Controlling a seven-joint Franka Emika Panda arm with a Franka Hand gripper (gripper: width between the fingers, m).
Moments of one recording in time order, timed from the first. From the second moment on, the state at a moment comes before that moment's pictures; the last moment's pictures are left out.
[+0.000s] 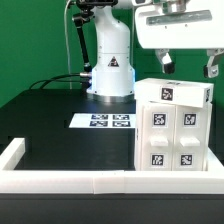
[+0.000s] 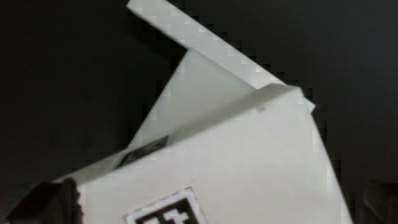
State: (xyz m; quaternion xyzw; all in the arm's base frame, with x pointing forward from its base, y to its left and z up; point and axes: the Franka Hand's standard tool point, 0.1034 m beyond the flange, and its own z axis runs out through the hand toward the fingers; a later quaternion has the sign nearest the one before) arm 0.594 0.102 0.179 -0.90 0.43 0.05 0.08
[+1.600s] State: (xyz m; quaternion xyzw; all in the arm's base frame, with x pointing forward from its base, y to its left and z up) arm 0.595 0.089 0.168 -0.93 -0.36 -0.01 0.04
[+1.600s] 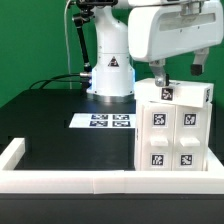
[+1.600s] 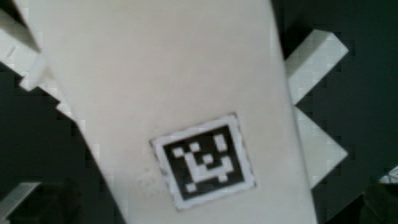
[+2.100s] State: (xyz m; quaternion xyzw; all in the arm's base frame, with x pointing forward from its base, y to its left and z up) arm 0.591 0.079 0.152 -0.92 -0.39 0.00 0.04
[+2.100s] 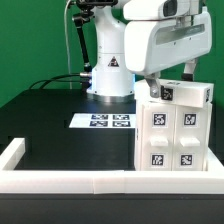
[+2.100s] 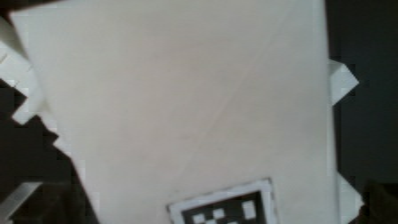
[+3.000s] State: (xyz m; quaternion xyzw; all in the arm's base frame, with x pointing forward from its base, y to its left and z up) arm 0.591 0.083 0.152 -0.99 -0.11 0.01 0.06
